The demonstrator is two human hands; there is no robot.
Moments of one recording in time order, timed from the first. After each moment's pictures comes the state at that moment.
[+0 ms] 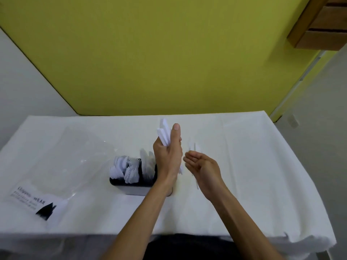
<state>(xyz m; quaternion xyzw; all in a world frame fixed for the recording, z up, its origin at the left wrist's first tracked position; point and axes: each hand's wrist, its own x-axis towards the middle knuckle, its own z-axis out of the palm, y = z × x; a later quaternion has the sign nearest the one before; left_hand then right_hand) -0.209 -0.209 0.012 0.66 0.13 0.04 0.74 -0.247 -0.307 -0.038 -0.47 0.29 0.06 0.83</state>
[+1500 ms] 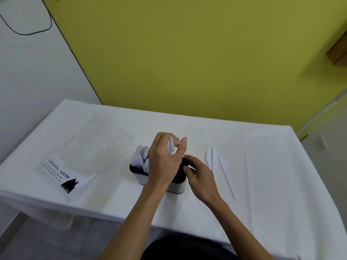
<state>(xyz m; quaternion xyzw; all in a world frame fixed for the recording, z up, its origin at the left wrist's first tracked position) -0.230 -0.141 0.005 0.84 -0.04 0.31 0.44 -0.257 -0.268 -0.061 -0.82 0.02 0.05 0.57</state>
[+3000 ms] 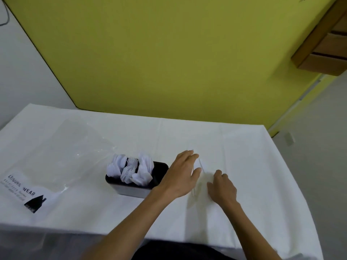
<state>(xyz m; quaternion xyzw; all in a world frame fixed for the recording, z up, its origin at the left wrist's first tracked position) -0.226 -0.205 -0.027 0.91 -0.21 -0.12 0.33 -0.255 -0.374 -0.098 -0.96 0.19 0.16 0.13</state>
